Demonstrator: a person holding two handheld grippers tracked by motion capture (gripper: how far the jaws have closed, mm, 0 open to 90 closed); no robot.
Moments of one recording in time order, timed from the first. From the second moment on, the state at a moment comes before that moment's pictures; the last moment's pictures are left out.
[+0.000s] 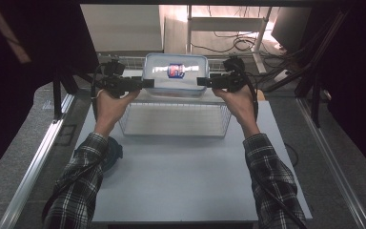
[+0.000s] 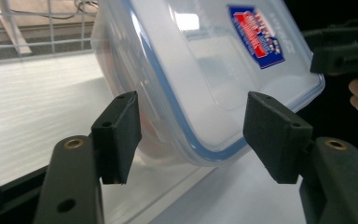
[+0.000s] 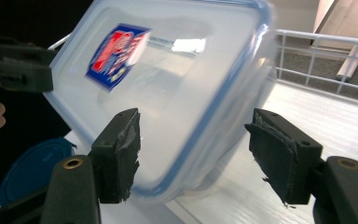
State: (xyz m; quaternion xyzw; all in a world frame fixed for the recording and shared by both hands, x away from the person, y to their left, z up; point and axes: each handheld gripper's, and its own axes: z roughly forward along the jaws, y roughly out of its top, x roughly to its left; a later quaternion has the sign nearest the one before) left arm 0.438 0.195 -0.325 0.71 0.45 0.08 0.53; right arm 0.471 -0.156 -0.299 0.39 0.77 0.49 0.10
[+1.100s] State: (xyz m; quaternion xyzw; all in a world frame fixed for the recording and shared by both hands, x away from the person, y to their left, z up) left arm 0.435 0.197 -0.321 0.71 0.45 0.11 0.53; right arm 0.459 -0.152 -0.297 0.42 0.76 0.49 0.10
